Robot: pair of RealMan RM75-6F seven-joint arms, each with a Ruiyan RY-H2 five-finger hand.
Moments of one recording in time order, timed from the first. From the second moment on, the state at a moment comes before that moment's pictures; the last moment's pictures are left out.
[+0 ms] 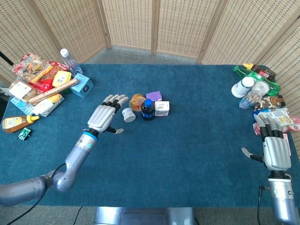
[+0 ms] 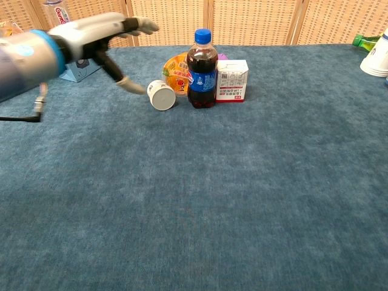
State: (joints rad) left arm -0.80 -1.58 -0.34 -1.46 1.06 0.92 0.24; right arm 0.18 -1.20 0.19 -1.61 -1.38 1.45 -0.02
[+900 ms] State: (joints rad) left arm -1.09 -1.84 -0.45 -1.12 0.85 0.80 0.25; right arm 0.18 -1.20 0.19 -1.61 -1.36 1.44 0.02
